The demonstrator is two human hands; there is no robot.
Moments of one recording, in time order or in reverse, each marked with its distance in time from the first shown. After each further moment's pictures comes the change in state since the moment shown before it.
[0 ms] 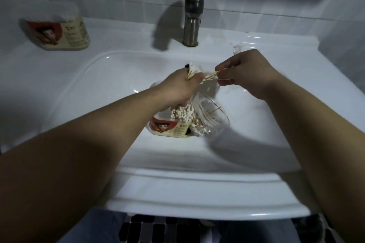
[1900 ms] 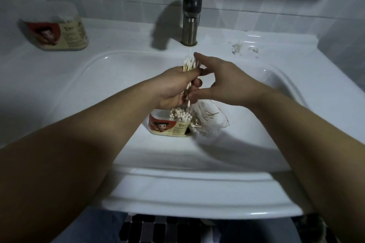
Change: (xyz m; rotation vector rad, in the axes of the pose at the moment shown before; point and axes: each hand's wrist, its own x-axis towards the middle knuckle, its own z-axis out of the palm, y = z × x) left_hand -0.007 0.014 -0.005 -0.598 -0.144 -0.202; right_hand -0.011 -0.002 0.029 -0.476 -0.224 -0.414
